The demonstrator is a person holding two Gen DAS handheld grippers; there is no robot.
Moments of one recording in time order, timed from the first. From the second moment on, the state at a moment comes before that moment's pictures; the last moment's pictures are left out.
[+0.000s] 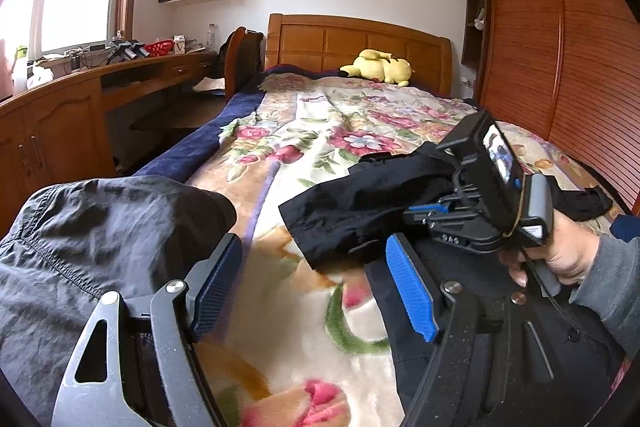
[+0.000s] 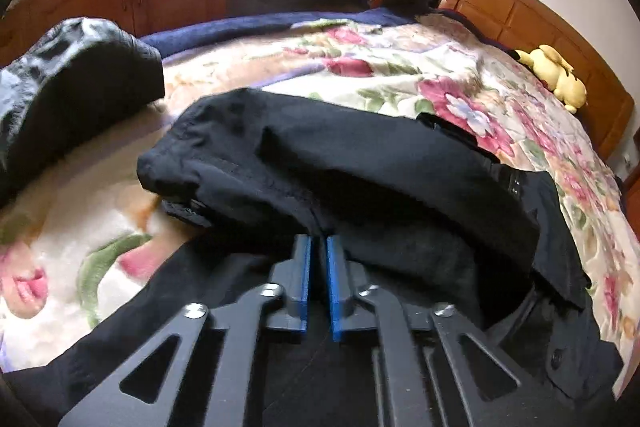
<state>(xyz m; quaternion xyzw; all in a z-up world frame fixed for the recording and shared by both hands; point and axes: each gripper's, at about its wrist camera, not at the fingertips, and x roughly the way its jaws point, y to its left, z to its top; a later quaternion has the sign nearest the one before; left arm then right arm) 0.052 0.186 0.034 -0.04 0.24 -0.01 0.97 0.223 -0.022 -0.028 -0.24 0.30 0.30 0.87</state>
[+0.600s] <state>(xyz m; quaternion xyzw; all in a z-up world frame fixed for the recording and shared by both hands) 0.054 0.165 0.034 -0.03 0.24 -0.03 0.97 0.167 -0.181 0.019 -0.05 0.22 0.17 0.96</state>
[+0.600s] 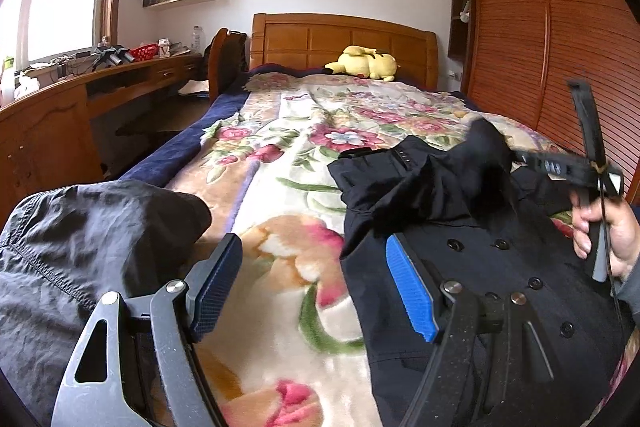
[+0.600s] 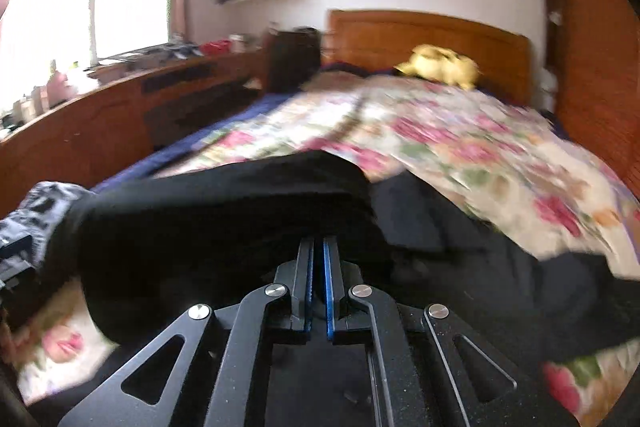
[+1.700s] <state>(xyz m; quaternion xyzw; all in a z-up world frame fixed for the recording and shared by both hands) 0.041 0.117 0.037 0.01 0.24 -0.08 0.97 0.053 -0.179 -0.033 -0.07 0.33 0.18 0.92</state>
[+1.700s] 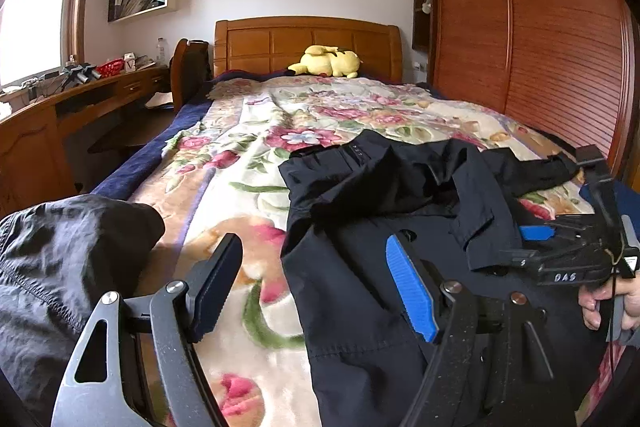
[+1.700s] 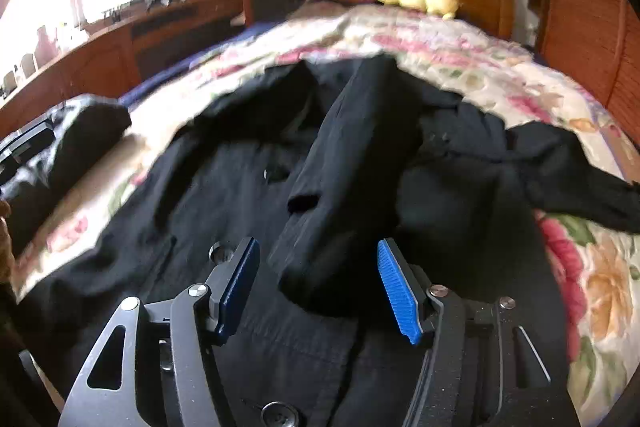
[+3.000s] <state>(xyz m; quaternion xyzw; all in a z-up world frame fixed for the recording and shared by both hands) 0.050 0.118 0.034 0.00 0.25 -0.07 0.97 0.023 -0.325 0.055 -0.09 0.27 0.08 0.96</state>
